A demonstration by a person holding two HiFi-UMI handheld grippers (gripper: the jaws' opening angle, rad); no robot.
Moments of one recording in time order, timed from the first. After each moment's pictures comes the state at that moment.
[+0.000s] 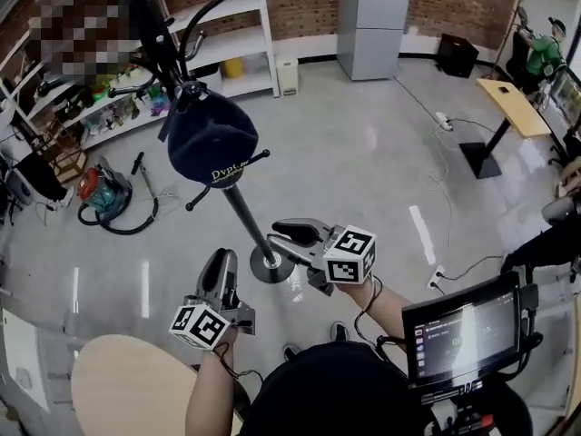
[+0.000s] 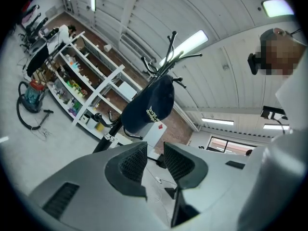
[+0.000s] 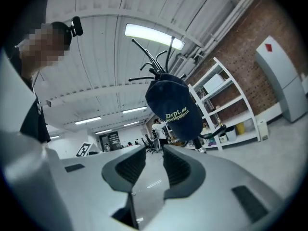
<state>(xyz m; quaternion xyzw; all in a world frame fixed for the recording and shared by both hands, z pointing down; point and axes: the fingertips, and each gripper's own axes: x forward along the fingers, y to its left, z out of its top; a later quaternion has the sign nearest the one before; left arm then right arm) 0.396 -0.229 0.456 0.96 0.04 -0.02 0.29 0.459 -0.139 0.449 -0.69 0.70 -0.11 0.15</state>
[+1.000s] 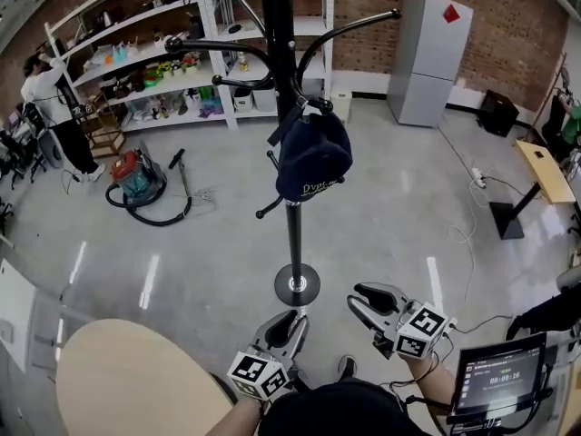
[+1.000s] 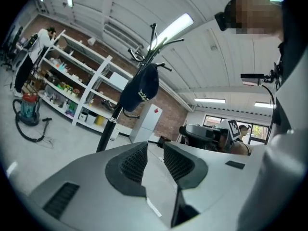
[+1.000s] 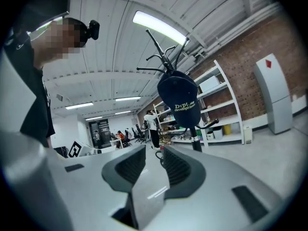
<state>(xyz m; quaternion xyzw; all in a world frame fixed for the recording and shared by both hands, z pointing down) 0.312 -0.178 0.508 0.97 0.09 0.06 0.21 0.388 -0.094 0.460 -0.74 0.66 -0.14 0.08</state>
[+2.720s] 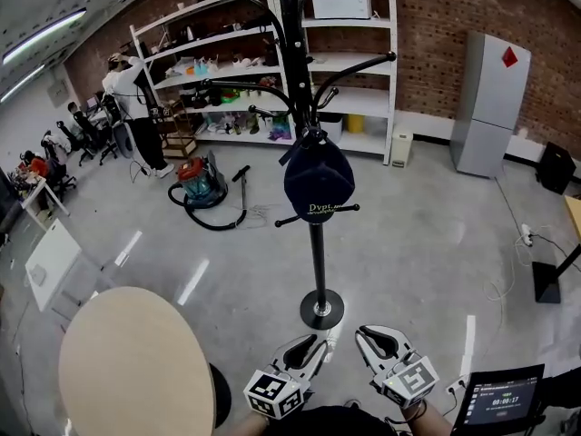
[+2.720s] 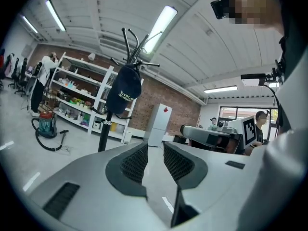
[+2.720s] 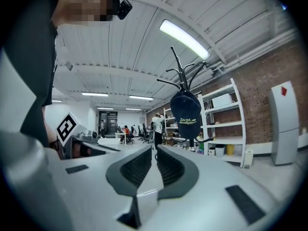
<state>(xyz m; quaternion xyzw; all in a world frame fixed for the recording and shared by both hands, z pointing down) 0.309 -0.054 0.478 0.98 -0.02 0.08 0.16 0.364 0.001 0.433 -0.72 0.69 -0.03 0.00</state>
